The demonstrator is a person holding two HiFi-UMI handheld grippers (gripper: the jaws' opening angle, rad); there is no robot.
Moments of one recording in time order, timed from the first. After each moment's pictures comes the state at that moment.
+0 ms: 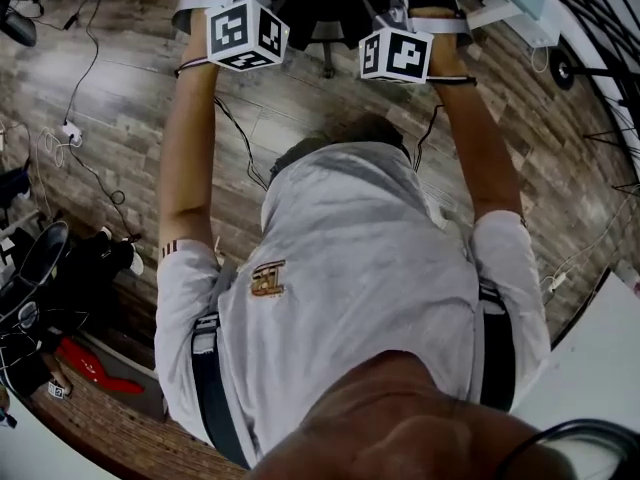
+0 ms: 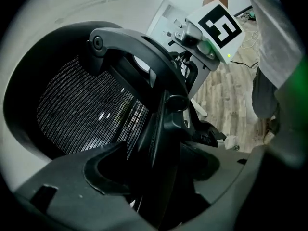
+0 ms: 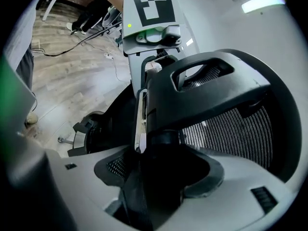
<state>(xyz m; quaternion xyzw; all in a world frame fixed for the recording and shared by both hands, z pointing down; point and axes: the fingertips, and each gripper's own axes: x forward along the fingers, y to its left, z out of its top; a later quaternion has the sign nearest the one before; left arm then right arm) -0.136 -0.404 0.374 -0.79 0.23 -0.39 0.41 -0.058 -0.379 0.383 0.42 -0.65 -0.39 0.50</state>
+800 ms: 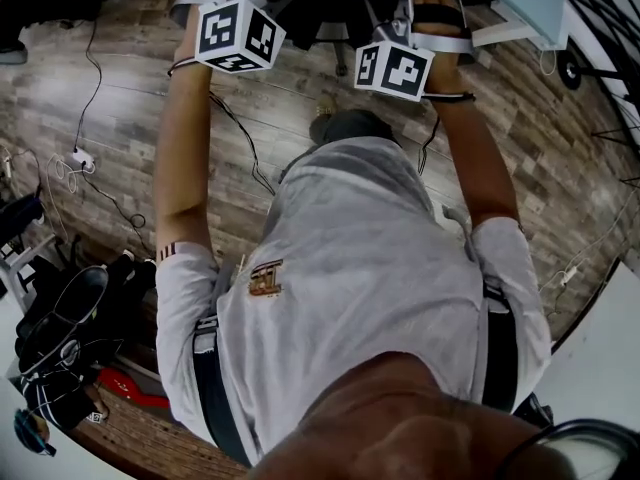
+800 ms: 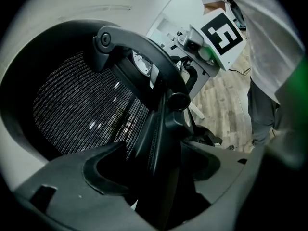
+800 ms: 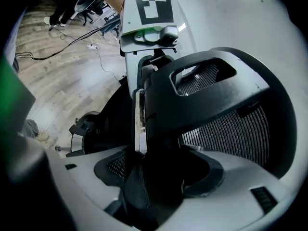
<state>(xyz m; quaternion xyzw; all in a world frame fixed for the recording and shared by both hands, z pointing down) -0.145 -0.595 0.378 -0.82 0.15 -0.36 0.42 -0.072 -0.562 0.385 0.49 -0.62 -0.34 0.51</state>
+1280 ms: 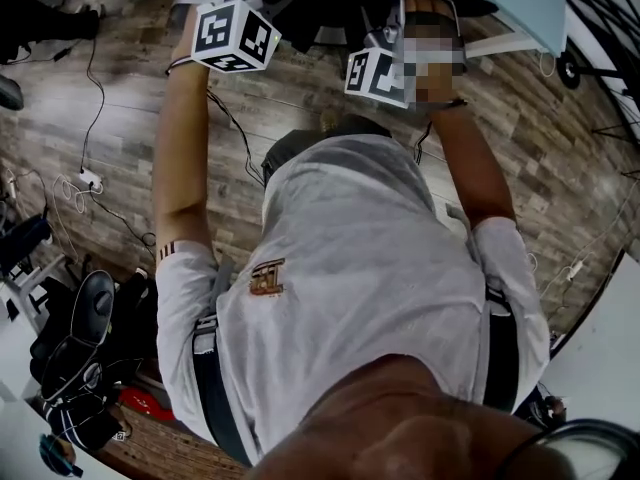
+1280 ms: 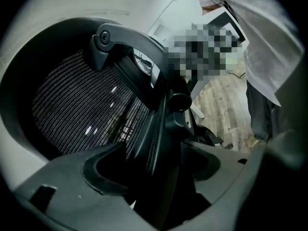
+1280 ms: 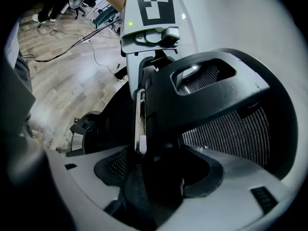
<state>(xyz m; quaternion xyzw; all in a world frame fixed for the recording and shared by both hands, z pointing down) -0.154 -0.685 0.377 -0.83 0.11 -0.34 0.43 -0.088 -0.642 0.385 0.52 -0.59 -0.32 0.53</state>
